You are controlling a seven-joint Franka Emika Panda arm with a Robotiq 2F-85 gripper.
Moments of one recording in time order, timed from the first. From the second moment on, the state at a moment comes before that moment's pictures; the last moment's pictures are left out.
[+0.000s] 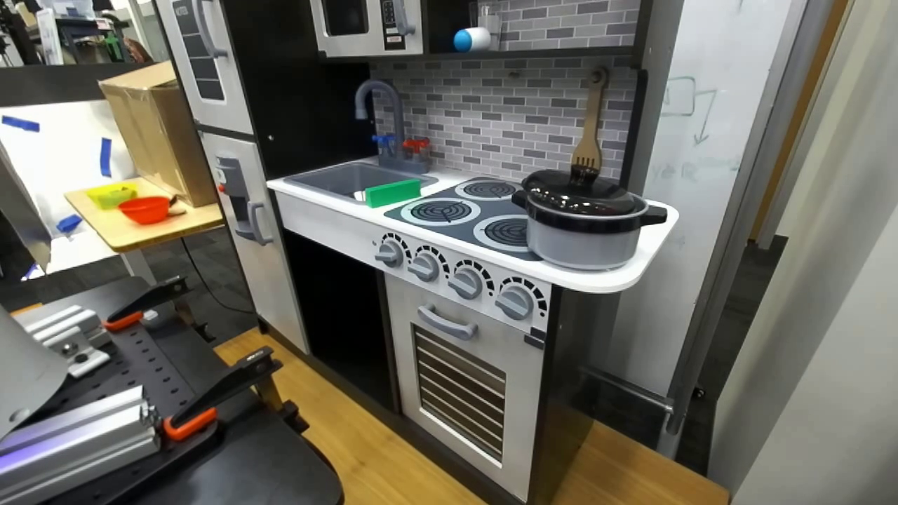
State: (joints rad) arm -0.08 -0.43 0.04 -2.30 0.09 1.99 0.47
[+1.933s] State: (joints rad) arm -0.32 -0.27 -0.11 -2.28 -0.25 2.00 0.96
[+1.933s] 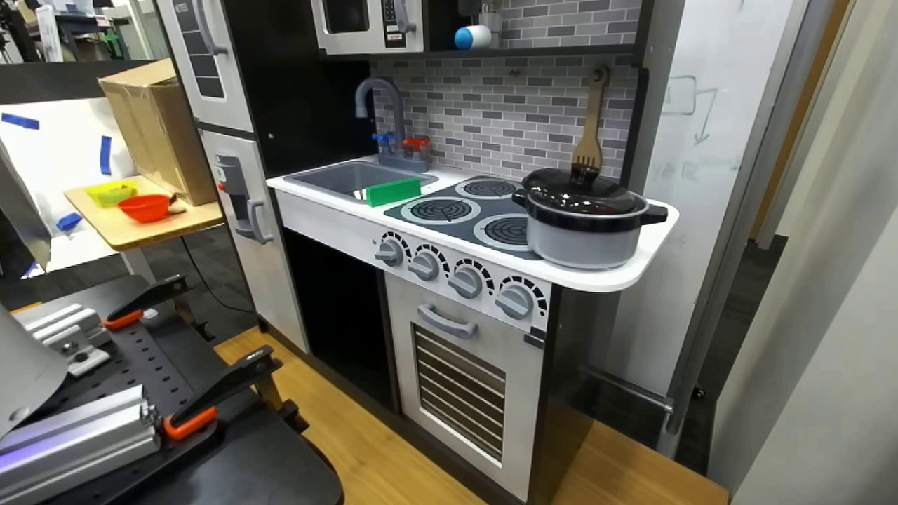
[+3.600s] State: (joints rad) arm -0.30 -0.13 -0.19 -2.20 -0.28 2.01 1.04
